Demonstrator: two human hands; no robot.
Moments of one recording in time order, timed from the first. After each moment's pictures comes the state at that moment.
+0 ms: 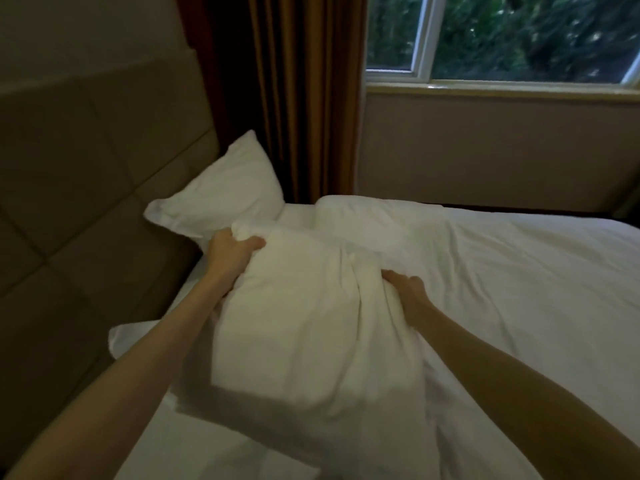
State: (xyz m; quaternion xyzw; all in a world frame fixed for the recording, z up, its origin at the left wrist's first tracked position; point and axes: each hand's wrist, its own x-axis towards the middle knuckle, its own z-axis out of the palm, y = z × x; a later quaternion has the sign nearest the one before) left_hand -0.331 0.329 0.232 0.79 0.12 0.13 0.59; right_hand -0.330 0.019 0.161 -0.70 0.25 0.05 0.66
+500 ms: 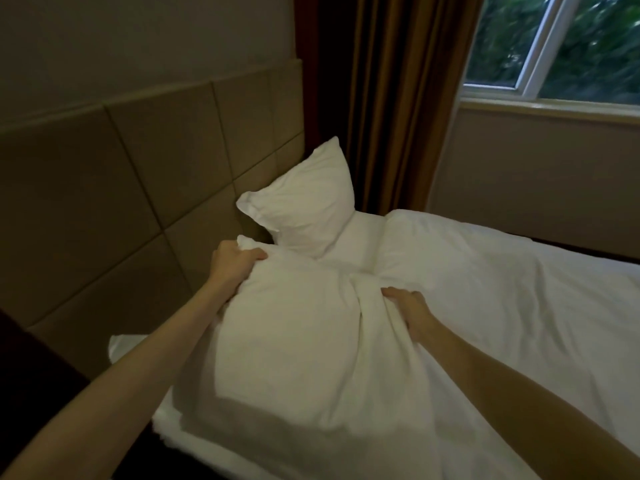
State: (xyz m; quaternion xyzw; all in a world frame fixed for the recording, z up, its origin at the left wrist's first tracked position) left_hand -0.382 0.456 0.233 0.79 0.31 0.14 0.50; right_hand -0.311 0.147 0.156 -0.68 0.16 0.21 0.69
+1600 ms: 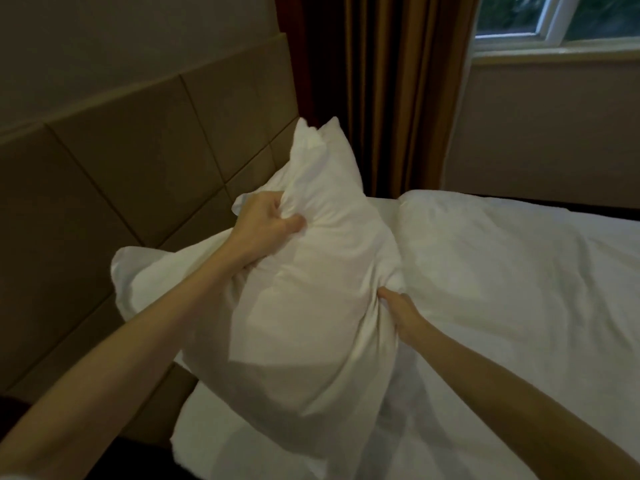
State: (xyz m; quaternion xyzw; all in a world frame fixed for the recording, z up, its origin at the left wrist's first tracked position) left_hand -0.297 0.430 0.298 0.91 0.05 0.16 0.38; right_hand -0.247 0.212 0.100 -0.66 0.18 0.20 0.70
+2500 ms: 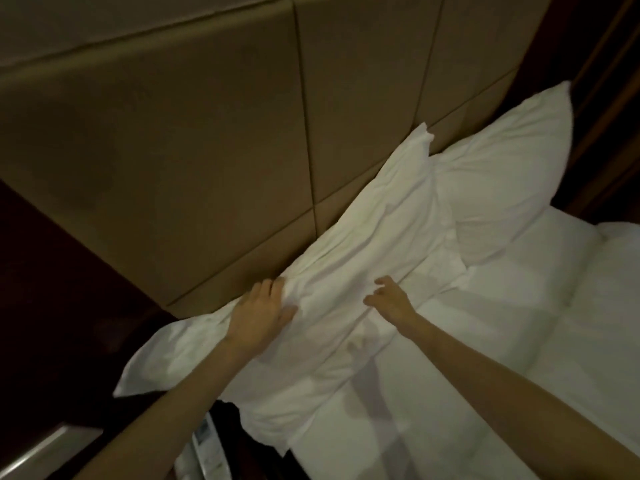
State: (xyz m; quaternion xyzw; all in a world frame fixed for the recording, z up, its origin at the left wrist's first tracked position) left_hand -0.451 0.695 0.074 0.96 0.26 0.04 -0.02; right_hand -0.247 0.536 0.052 -0.82 -0.13 0.38 0.41
